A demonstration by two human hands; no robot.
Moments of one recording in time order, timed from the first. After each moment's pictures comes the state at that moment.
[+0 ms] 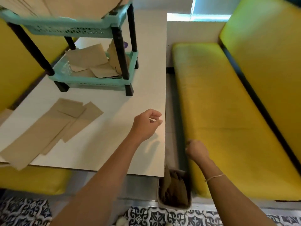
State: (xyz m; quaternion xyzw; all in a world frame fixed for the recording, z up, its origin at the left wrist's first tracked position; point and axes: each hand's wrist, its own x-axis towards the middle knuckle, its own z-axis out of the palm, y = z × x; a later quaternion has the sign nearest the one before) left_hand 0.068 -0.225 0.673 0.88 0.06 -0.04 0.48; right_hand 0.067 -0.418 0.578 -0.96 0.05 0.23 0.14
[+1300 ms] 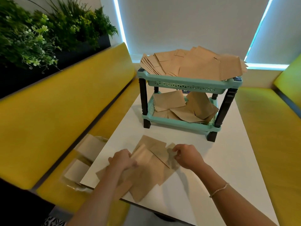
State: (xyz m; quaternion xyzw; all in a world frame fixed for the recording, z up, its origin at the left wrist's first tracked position) left_hand 0.045 0.147 0.666 0.92 0.29 -0.13 0.21; right_hand 0.117 -0.077 0.679 -0.95 -0.16 0.16 0.20
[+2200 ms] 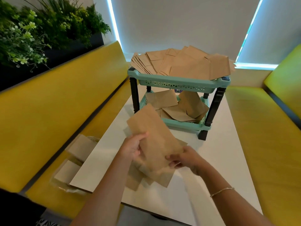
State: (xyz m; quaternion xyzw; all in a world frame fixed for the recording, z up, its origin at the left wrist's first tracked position) left_hand 0.083 0.088 0.711 0.51 0.32 -0.03 0.80; right_hand 0.103 -0.106 0.706 -0.77 -0.03 0.33 0.54
